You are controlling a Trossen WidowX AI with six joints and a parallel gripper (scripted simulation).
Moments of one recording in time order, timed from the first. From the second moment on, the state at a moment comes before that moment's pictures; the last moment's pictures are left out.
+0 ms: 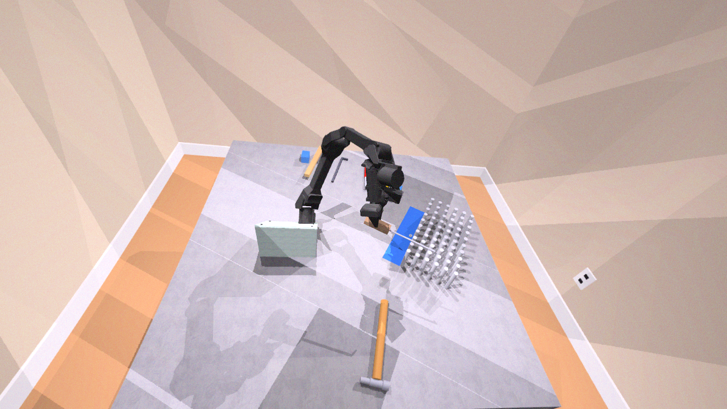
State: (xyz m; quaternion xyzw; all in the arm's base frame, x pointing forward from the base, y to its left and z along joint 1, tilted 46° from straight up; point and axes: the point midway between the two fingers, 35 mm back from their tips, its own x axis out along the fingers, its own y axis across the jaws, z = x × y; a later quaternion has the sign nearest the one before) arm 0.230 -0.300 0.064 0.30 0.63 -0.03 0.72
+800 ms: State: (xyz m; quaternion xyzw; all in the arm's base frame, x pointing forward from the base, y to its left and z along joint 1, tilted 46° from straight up) arm 0.092 -0.390 -0.028 0.26 0.61 0.05 0.74
